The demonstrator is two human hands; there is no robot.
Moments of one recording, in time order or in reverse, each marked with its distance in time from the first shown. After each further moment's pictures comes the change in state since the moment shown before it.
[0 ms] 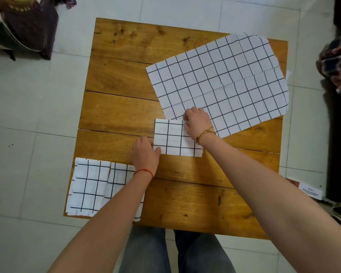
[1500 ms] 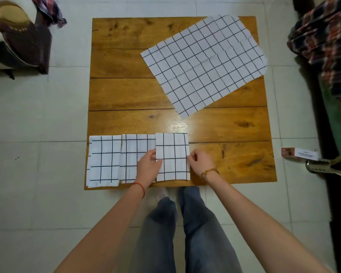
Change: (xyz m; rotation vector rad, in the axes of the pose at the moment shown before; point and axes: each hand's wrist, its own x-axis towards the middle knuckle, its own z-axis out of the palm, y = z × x) left_hand -0.130 -0.099 -0.017 -0.414 -0.361 0.004; right_hand -0.234 -0.062 0.094 0.592 -0.093 0.543
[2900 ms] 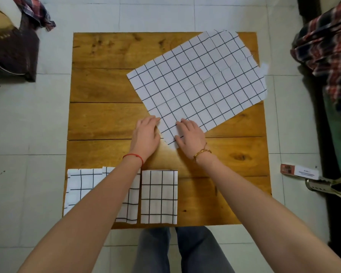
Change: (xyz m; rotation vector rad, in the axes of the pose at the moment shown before) left_hand 0.153 0.136 -0.001 0.579 0.150 0.540; right_hand 0.161 -0.059 -0.075 -0.430 0.146 -0.454
